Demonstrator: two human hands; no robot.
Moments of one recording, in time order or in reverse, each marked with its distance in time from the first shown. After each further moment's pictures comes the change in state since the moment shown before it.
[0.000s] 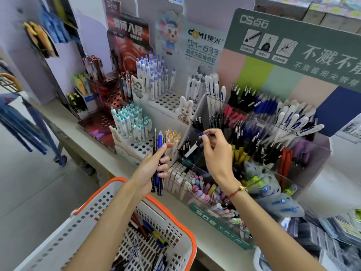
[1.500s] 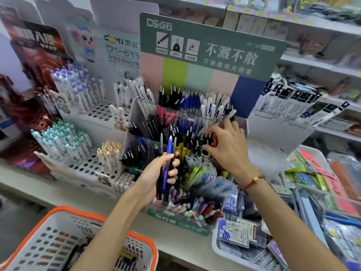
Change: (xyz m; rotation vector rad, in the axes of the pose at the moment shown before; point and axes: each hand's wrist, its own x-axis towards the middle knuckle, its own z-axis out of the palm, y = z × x) left_hand 0.012 -0.045 0.125 0.005 -0.358 -0.199; right_hand 0.008 0.031 -0.166 -0.854 -0.044 0.004
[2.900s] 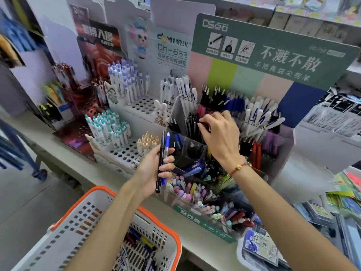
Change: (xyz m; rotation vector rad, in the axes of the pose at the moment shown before) left_hand -0.035 0.033 -0.065 -0.291 0.179 0.017; right_hand 0.042 -0.090 0.051 0.133 0.395 -0.296
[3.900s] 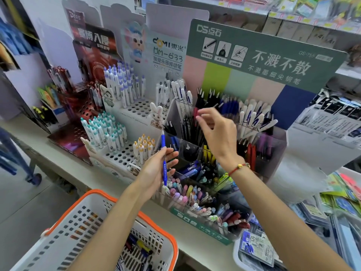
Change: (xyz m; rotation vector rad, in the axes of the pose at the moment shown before) left_hand -0.001 -0.008 0.016 0.297 0.157 0.180; right_hand 0.007 0.000 -0.013 0.414 0.045 0.159
